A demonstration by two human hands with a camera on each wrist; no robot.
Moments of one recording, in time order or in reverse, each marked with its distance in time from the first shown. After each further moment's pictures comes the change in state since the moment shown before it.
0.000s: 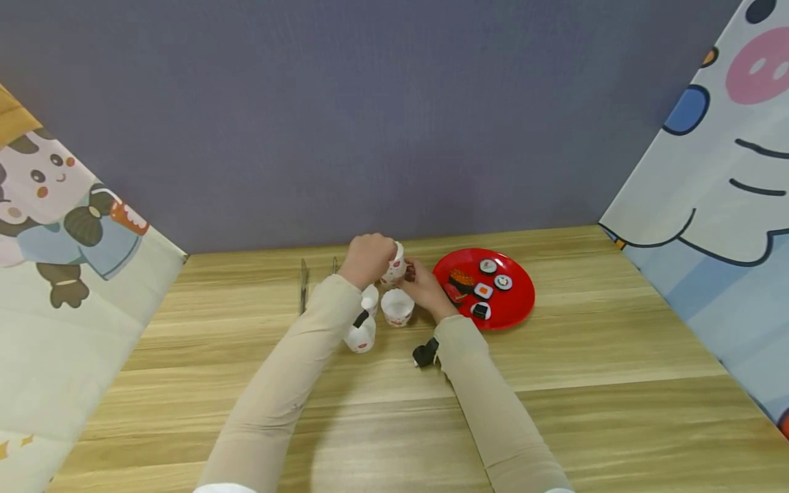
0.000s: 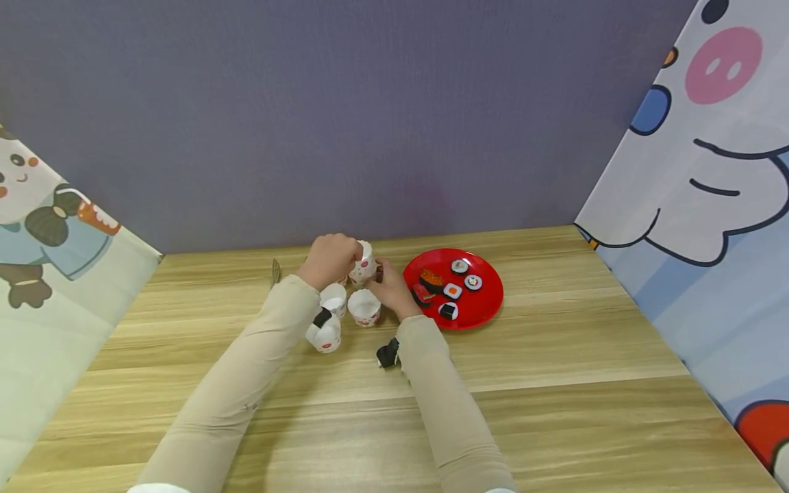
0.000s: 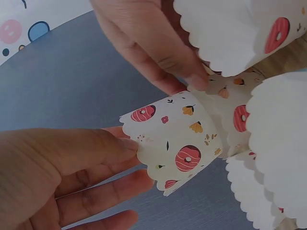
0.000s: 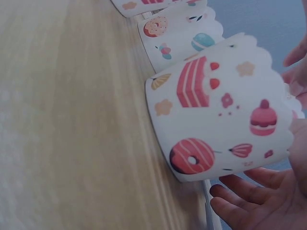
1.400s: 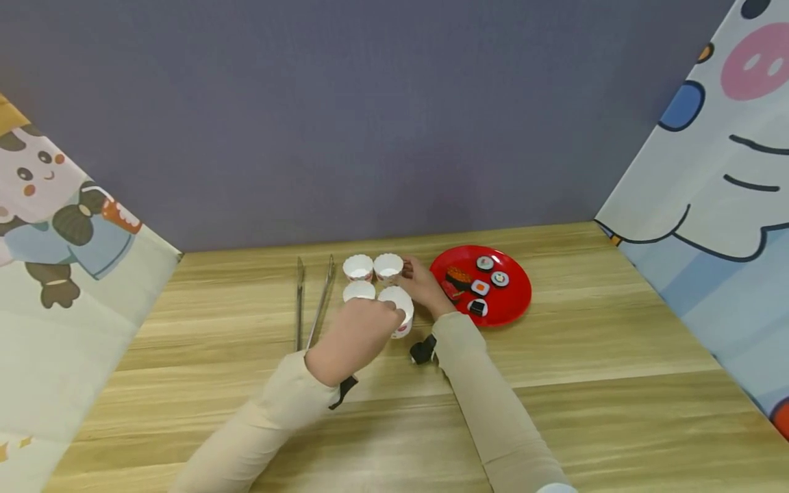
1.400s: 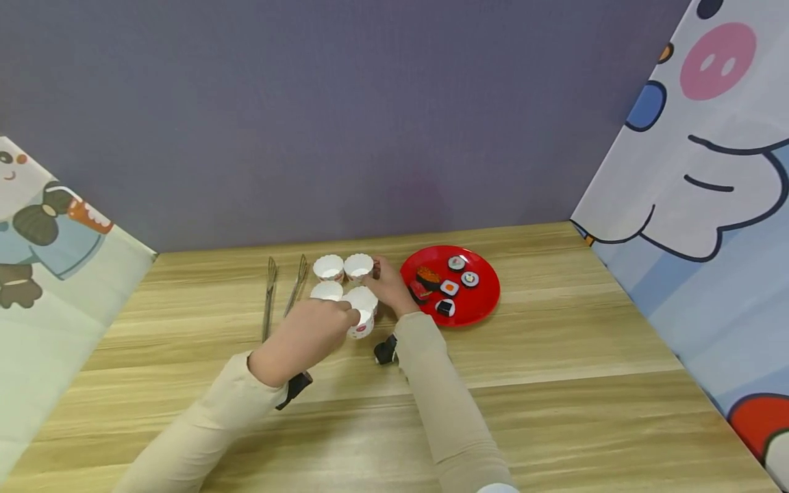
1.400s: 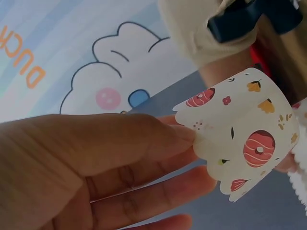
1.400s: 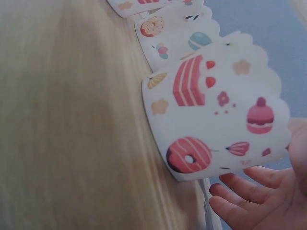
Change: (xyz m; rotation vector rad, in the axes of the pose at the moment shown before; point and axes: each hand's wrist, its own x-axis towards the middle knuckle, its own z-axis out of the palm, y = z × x) left_hand -0.116 0.056 -0.025 0.228 0.385 0.301; right_hand -0.001 0.001 0.000 0.061 0.006 -0.027
